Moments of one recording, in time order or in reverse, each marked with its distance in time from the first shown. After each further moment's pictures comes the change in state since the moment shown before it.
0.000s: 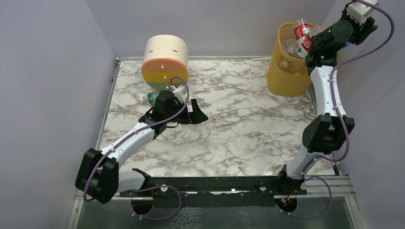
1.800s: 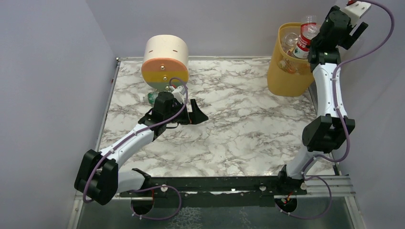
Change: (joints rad) left arm 0.000 -0.012 -0.031 0.045 0.005 -0.034; right arm -0.004 0.032 0.105 -0.583 -0.166 0.452
